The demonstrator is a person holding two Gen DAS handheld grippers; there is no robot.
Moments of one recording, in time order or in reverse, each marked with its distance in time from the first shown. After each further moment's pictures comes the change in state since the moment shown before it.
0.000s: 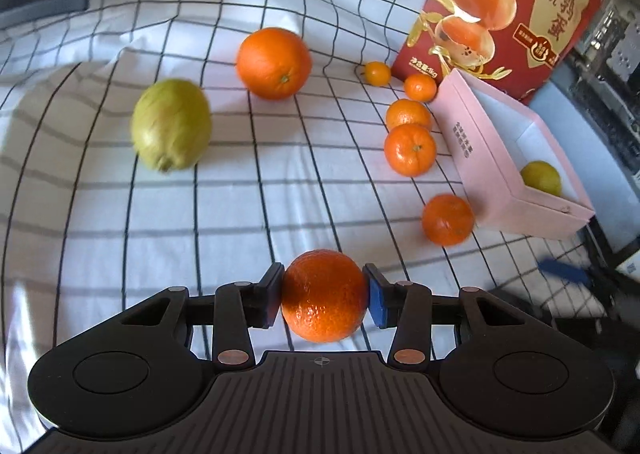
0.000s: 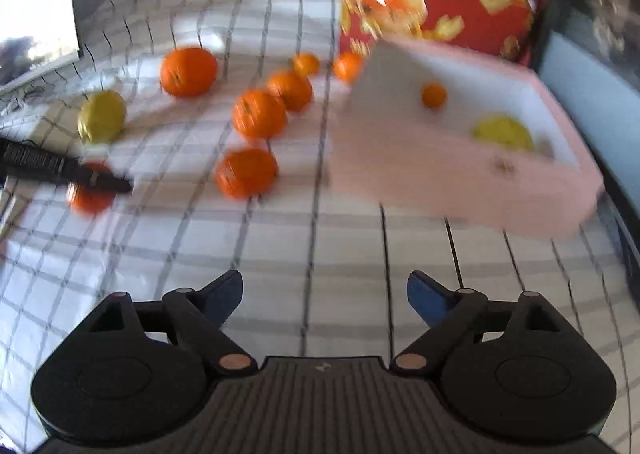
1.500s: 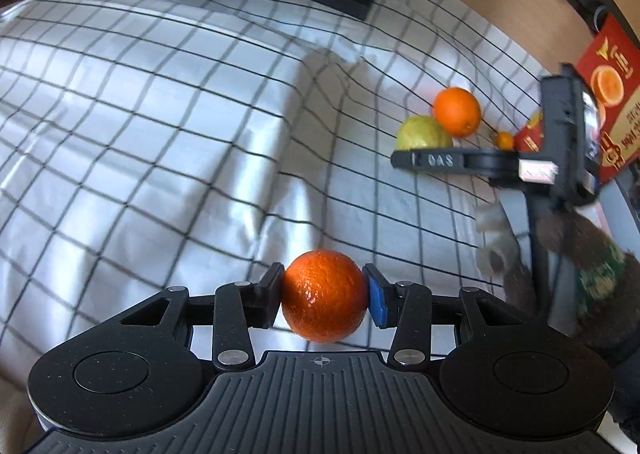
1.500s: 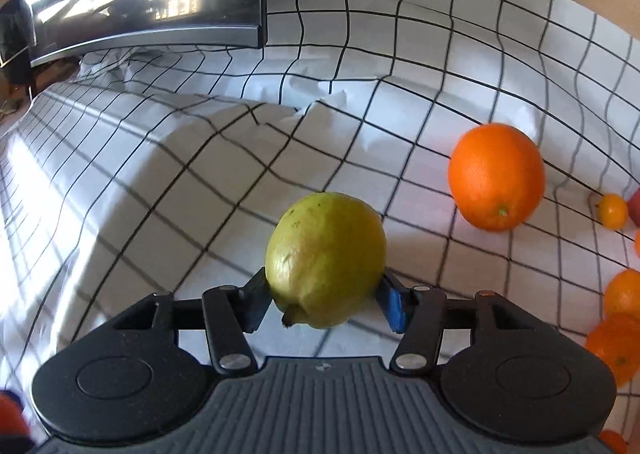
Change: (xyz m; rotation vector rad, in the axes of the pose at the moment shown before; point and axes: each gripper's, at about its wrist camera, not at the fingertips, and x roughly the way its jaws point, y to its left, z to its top) left arm -0.117 0.110 -0.070 -0.312 -0.103 0.163; right arm 0.112 0.212 0.119 -0.281 0.069 0.280
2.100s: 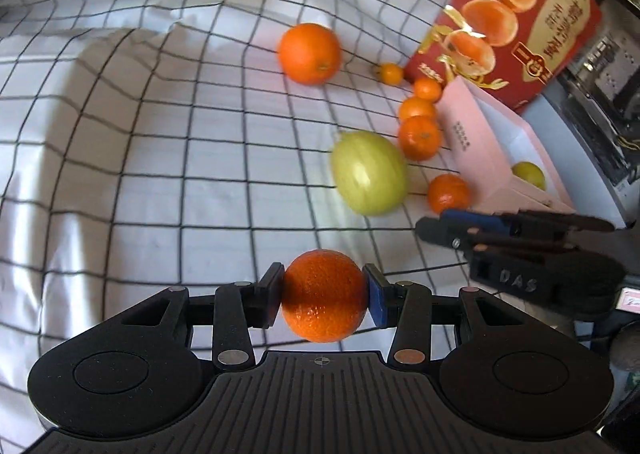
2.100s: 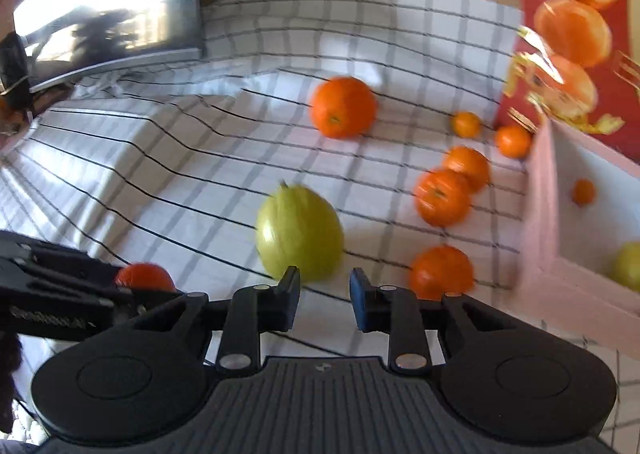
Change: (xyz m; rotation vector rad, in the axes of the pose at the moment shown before) left arm 0.067 -0.101 0.011 0.245 0.114 -0.204; right arm -0.127 -0.069 -0.097 0.124 -0.040 -0.066
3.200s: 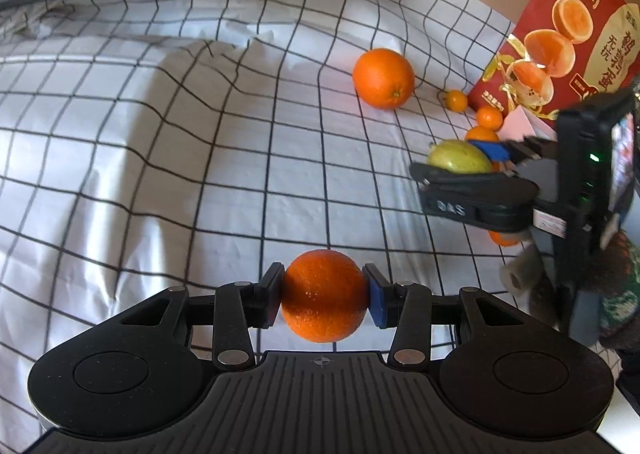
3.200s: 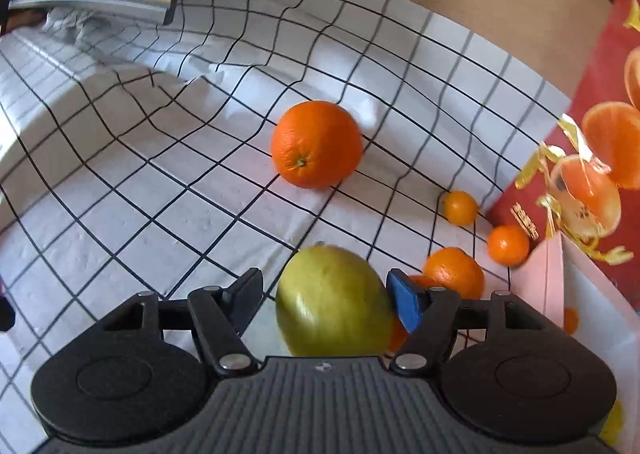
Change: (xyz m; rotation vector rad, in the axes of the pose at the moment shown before) left arm -0.016 0.022 0.001 -0.089 -0.035 0.166; right arm 0.090 0.012 0.043 -0.311 -0.054 -0.185
